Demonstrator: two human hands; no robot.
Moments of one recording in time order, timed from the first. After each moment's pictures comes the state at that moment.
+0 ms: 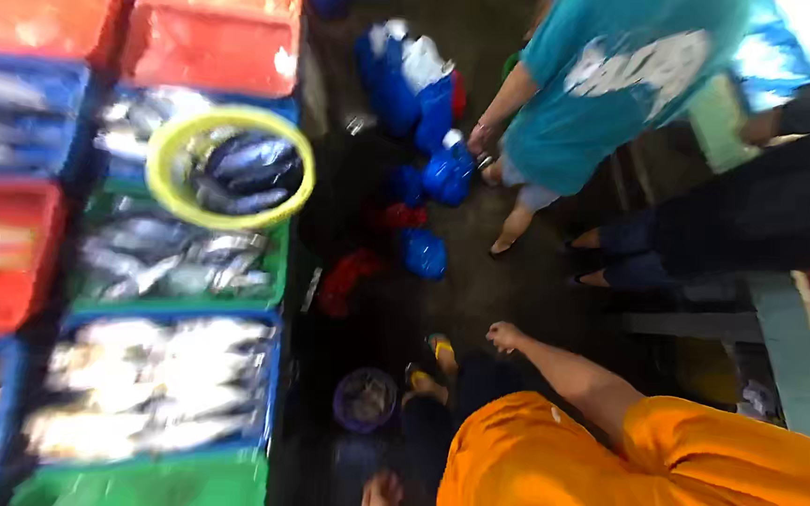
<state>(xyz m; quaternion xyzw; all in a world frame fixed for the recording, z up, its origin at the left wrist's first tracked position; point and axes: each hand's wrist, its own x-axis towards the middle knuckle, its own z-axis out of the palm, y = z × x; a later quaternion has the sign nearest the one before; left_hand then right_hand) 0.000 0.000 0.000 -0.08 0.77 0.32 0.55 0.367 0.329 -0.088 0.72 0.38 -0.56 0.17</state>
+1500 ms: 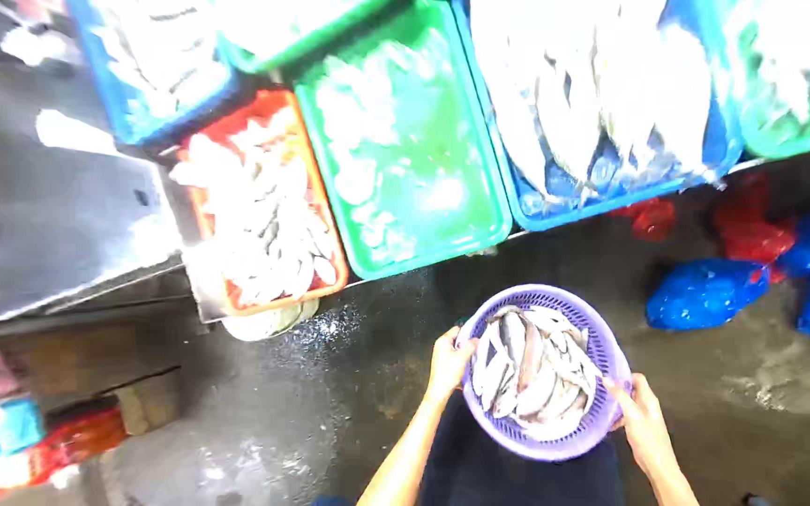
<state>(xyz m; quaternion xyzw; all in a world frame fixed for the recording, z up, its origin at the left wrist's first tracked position) -0.051 -0.069 -0.083 -0.11 0.80 0.49 0.32 0.139 0.225 -0.063 0.49 0.65 -0.58 0.11</state>
